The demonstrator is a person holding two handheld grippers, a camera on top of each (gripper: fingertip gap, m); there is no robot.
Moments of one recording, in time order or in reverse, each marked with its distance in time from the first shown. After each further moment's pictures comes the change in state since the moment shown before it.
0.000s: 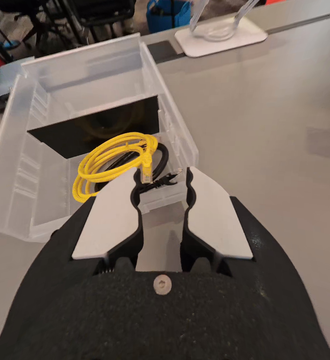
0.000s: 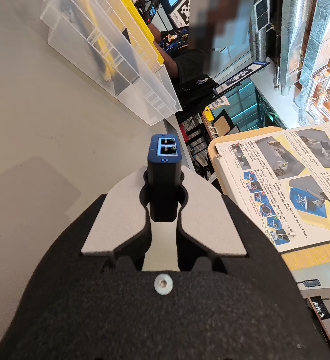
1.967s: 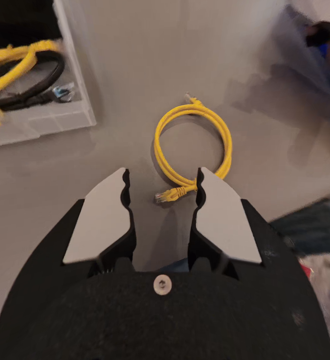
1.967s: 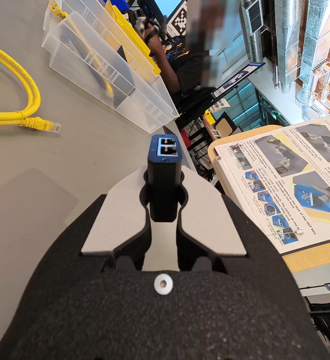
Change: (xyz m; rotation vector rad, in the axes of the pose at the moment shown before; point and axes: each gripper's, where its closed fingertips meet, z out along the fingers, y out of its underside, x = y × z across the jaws) left arm 0.108 0.056 -0.052 -0.227 0.208 -0.187; right arm 0.006 -0.007 -0.004 0.040 0.002 0.076
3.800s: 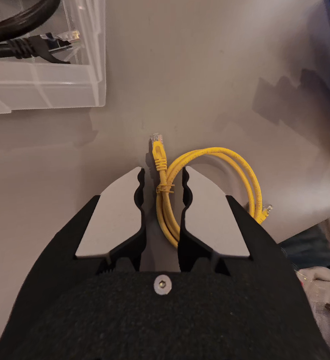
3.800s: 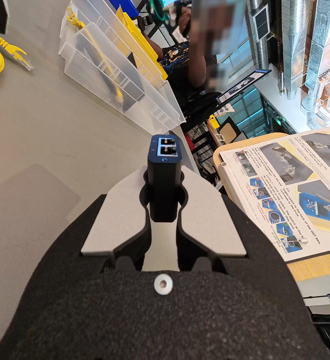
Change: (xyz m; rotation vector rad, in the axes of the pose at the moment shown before) left arm -0.025 0.017 0.044 -0.104 0.054 -0.170; right arm -0.010 -0.009 -0.001 0.016 -0.029 -0.019
